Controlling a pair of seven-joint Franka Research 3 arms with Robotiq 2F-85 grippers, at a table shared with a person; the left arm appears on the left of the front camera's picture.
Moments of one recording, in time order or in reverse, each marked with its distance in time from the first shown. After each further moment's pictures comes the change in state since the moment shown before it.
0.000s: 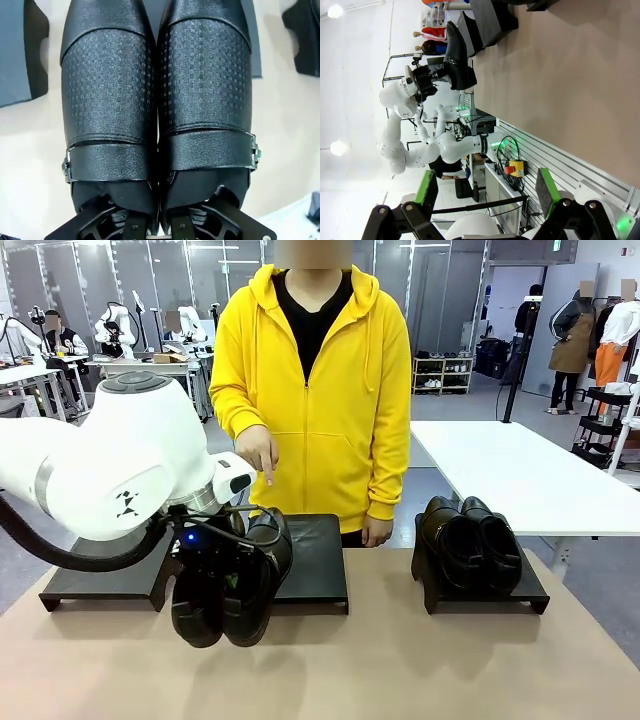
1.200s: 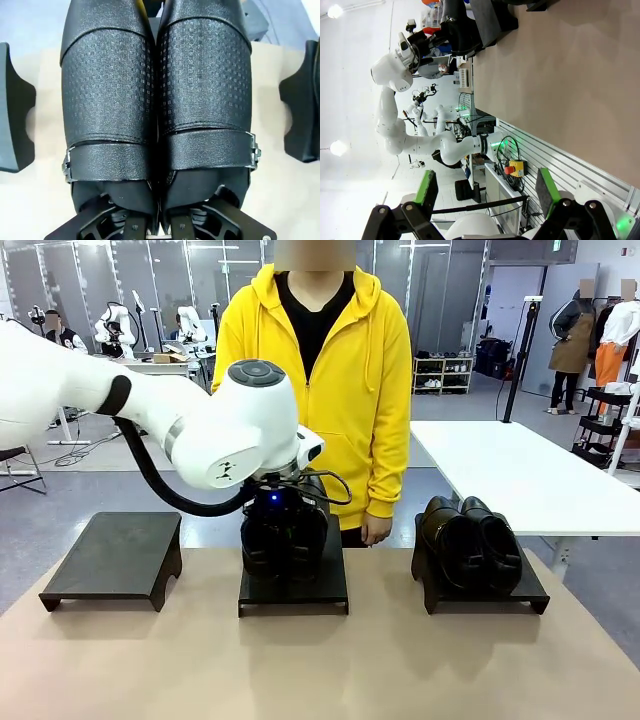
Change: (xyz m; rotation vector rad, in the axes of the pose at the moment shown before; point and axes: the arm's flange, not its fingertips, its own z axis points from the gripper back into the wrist) left arm 0.111 -0.083 -0.047 0.087 -0.109 0.044; right arm 0.000 0.000 0.000 0.000 -0.001 0.000
